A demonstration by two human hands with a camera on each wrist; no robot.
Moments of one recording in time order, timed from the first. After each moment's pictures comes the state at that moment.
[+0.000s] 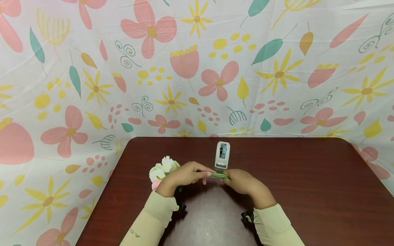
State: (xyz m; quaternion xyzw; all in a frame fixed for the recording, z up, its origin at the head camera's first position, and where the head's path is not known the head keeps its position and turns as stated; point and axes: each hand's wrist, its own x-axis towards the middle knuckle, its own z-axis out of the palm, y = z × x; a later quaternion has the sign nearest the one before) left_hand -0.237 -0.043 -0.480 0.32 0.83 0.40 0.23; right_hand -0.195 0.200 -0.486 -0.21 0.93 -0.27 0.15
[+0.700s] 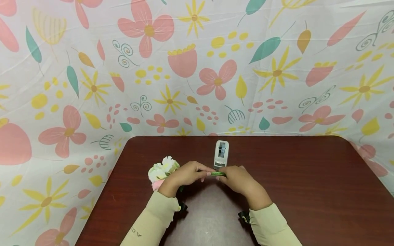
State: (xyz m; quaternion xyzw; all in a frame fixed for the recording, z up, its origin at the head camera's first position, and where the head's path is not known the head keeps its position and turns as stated) left_hand -0.236 -0.036 -0.484 0.32 0.85 0.36 0.21; right_hand -0.192 0.193 -0.485 -0.21 0.95 -0.23 0.07
